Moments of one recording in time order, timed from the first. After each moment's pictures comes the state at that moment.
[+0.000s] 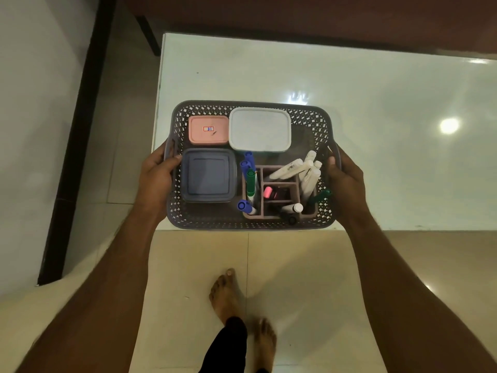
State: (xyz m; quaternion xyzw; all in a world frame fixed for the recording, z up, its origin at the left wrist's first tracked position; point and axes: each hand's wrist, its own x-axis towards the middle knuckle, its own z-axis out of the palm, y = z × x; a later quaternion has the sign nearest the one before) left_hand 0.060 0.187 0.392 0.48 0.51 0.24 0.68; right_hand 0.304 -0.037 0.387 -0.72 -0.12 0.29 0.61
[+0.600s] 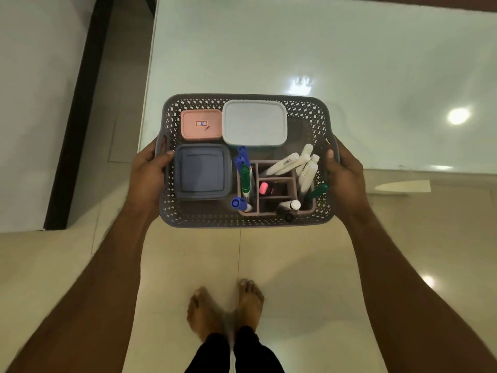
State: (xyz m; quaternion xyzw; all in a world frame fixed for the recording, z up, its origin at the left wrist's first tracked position) left_hand -0.023 0.041 0.405 0.48 0.50 0.25 0.67; right_hand 0.236 -0.175 0.384 -0.69 -0.14 0.33 0.63
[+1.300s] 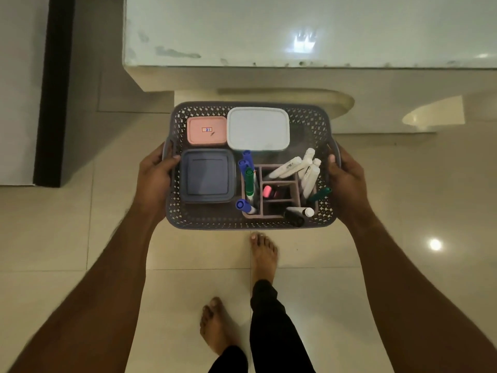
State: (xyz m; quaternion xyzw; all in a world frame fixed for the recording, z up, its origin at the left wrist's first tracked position) left_hand -0.141 -0.057 0.285 0.47 0.51 0.20 0.69; right_hand 0.105 -0.293 0.270 -0.71 -0.08 0.34 0.61
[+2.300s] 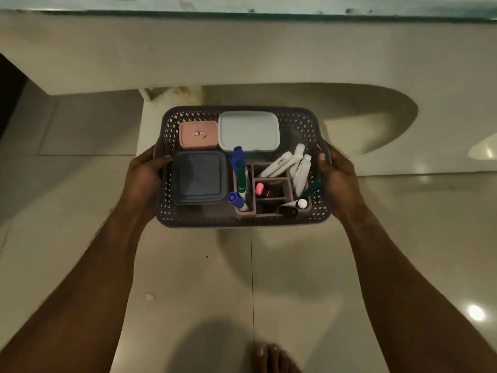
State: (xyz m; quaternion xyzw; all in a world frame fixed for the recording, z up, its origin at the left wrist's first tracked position) left_hand -0.039 0.062 0.032 0.48 0.43 0.27 0.71; right_hand 0.216 -0.177 0.024 -0.66 -0.11 0.30 0.68
